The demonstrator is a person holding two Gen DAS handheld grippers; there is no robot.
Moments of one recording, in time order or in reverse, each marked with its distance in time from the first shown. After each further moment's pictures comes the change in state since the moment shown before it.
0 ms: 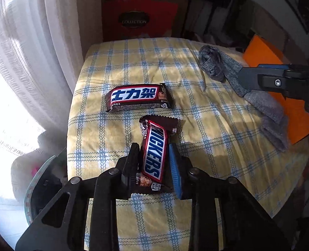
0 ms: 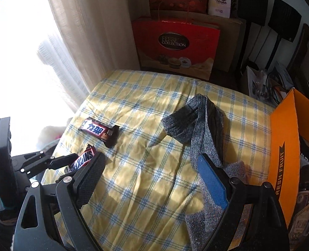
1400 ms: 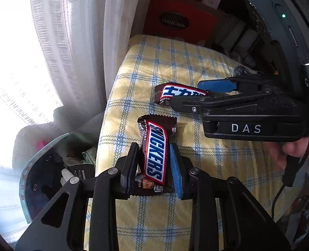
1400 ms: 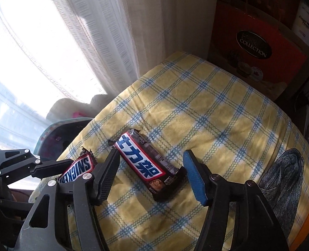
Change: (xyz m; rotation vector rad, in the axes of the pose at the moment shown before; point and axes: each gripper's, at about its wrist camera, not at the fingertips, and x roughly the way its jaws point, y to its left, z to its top) left arm -0.009 0.049 -0.011 -0.232 -0.011 0.037; right arm 0.107 0.082 0.037 -0.318 0.118 0.189
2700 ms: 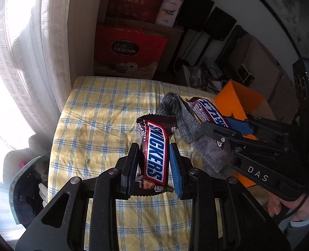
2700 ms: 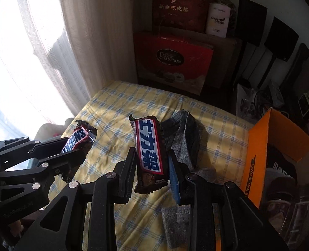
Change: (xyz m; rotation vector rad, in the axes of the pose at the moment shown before) left arm -0.067 -0.120 0.039 0.079 -0.085 -0.145; right arm -0.170 -0.051 -0.082 0.251 -0.169 -0.251
